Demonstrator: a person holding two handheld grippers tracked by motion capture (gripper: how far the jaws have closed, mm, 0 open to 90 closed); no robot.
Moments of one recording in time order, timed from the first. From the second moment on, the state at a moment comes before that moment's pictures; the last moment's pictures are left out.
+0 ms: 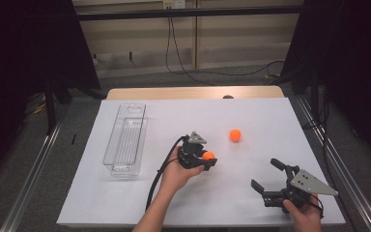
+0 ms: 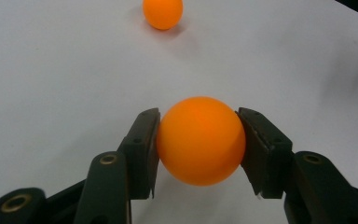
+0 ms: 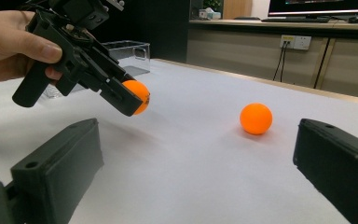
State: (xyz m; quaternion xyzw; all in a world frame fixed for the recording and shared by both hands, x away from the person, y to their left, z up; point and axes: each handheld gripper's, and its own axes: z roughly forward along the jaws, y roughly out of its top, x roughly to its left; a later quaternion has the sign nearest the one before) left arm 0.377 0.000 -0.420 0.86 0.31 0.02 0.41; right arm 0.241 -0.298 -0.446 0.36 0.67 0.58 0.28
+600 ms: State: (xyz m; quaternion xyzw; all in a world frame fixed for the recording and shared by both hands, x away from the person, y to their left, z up) left arm 0.382 0.013 -0.415 0.85 0.33 0.01 0.41; right arm 0.241 -0.298 -0.446 0.36 0.67 0.58 0.28
